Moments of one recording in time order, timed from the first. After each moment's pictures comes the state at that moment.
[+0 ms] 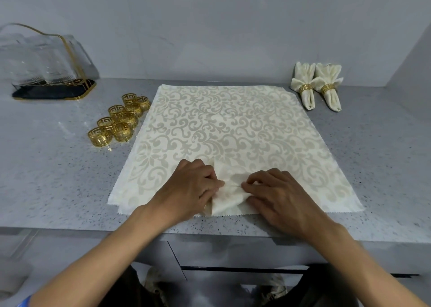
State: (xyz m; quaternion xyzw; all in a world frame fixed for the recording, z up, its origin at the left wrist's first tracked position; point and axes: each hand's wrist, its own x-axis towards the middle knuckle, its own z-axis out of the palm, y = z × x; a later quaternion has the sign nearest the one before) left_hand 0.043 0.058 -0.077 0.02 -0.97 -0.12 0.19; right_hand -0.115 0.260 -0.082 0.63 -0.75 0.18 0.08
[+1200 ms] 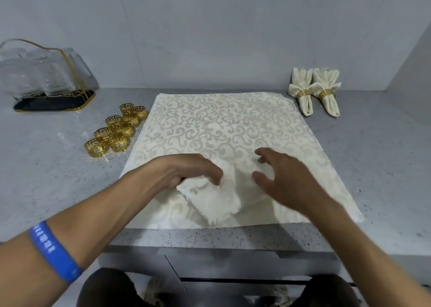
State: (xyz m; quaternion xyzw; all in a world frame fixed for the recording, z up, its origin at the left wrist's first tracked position) left_hand -0.009 0.050 0.004 0.34 -0.77 -0.51 -0.17; right_hand -0.137 0.240 -0.024 0.45 -0.85 0.24 -0.13
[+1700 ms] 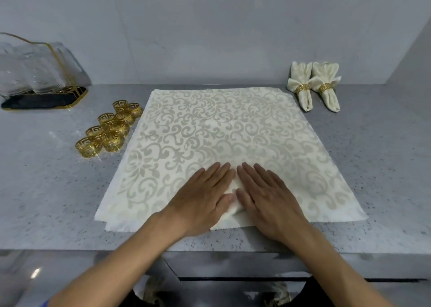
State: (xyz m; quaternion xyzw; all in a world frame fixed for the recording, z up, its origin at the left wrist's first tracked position) left_hand 0.012 0.088 -0.071 0.08 -0.99 -0.07 -0.04; right_hand -0.109 0.237 -0.087 0.52 -0.85 0.10 -0.02
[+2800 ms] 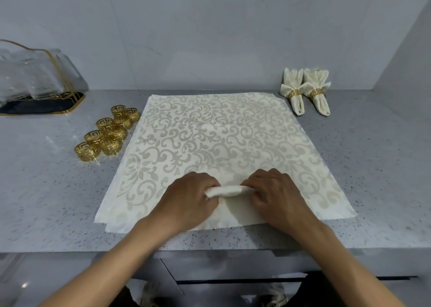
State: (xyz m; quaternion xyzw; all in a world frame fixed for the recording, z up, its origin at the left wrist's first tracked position) left_hand 0.025 0.086 -0.042 0.17 -0.94 -0.26 0.10; right_hand -0.124 0.246 -0.074 0.52 -0.82 0.25 0.04
